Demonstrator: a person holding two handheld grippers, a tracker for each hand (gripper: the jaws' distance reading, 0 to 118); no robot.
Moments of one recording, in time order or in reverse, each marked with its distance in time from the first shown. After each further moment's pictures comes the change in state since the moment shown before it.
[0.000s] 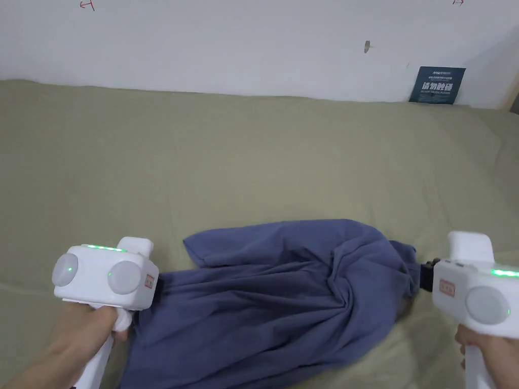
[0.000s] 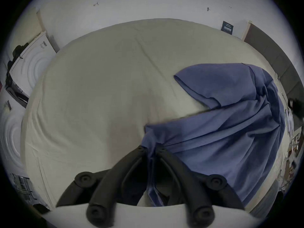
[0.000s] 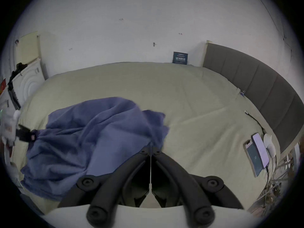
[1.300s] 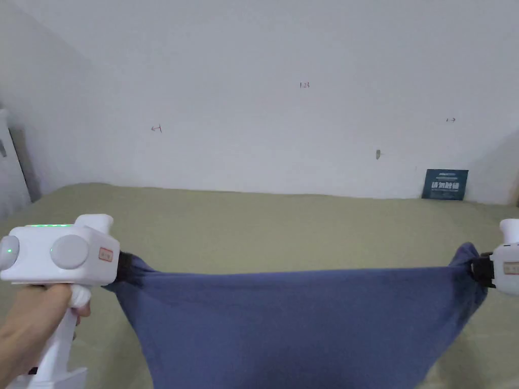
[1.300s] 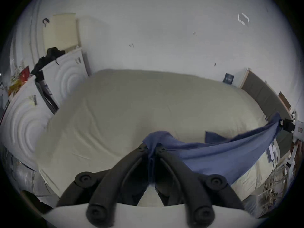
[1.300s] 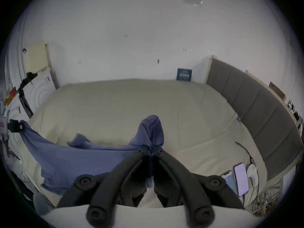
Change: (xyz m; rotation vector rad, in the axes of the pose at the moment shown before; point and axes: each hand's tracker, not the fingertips) left arm -0.097 0.002 0.247 0.369 0.044 0.185; right arm 0.042 0.082 0.165 0.165 0.122 0.032
